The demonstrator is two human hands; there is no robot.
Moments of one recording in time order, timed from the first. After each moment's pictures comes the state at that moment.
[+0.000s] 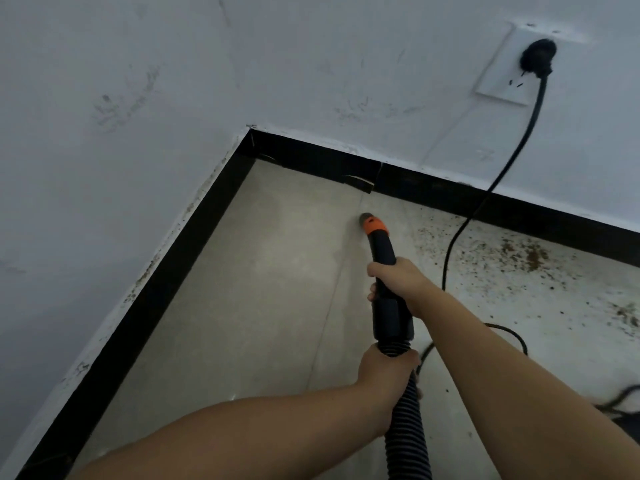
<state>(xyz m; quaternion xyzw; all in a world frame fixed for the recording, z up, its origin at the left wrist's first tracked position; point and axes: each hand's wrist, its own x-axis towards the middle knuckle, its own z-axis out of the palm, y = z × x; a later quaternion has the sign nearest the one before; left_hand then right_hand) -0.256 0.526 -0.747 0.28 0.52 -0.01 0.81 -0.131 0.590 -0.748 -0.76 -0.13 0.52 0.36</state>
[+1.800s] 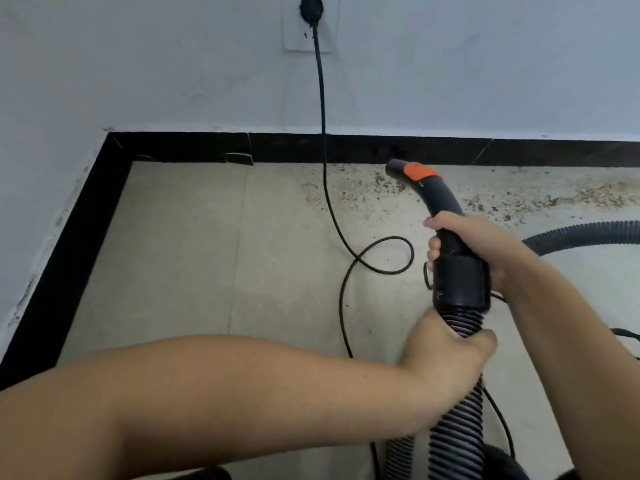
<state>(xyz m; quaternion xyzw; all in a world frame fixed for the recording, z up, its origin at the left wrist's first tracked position) -0.203 0.343 -0.642 0.56 0.30 -0.08 0.77 -0.041 0.338 -0.638 -0.67 0.02 0.47 0.57</state>
